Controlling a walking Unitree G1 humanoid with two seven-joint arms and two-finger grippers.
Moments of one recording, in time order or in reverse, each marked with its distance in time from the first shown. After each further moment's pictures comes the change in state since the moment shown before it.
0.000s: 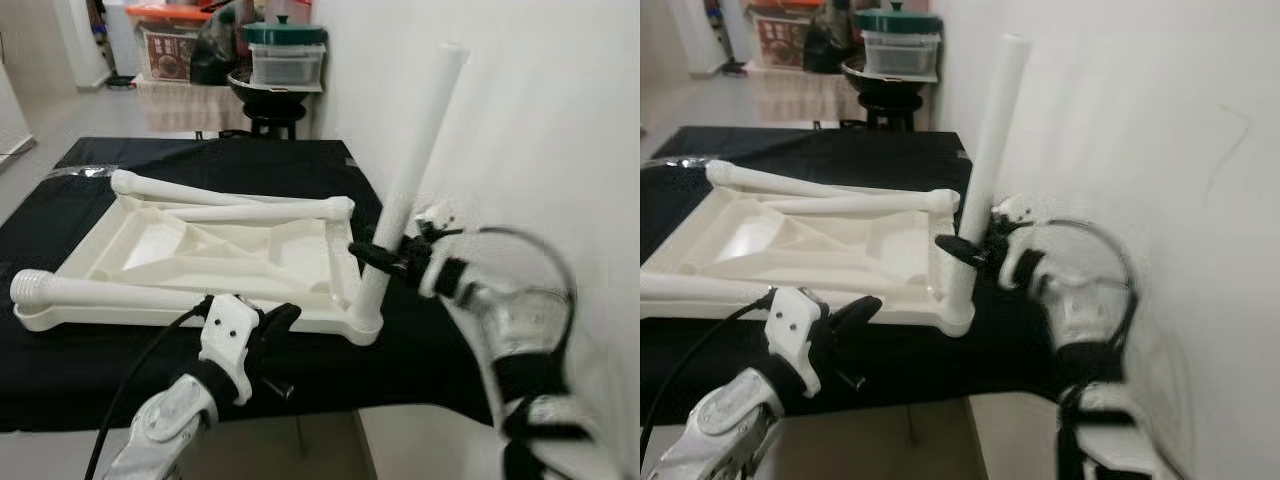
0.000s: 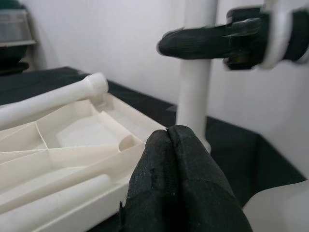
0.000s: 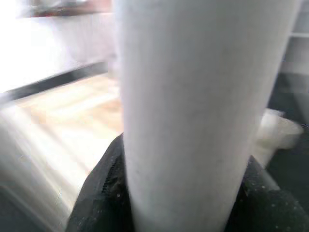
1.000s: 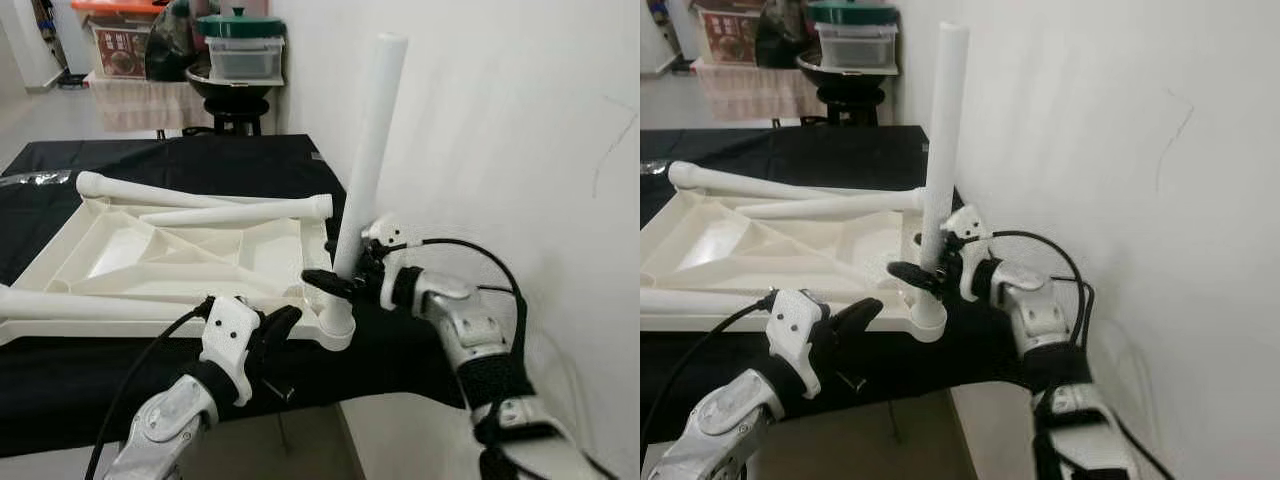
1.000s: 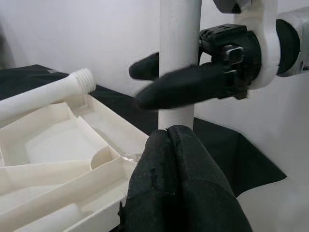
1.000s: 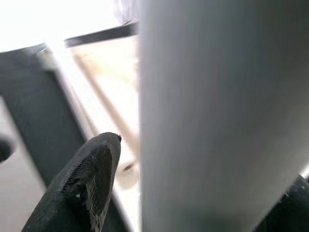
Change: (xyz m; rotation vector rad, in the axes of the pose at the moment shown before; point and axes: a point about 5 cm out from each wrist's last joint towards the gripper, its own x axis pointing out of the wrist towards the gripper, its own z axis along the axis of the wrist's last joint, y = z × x) left arm 0.003 -0.001 -0.003 -0.006 0.004 0.008; right arm 0.028 0.009 0.017 -0.202 0.178 0.743
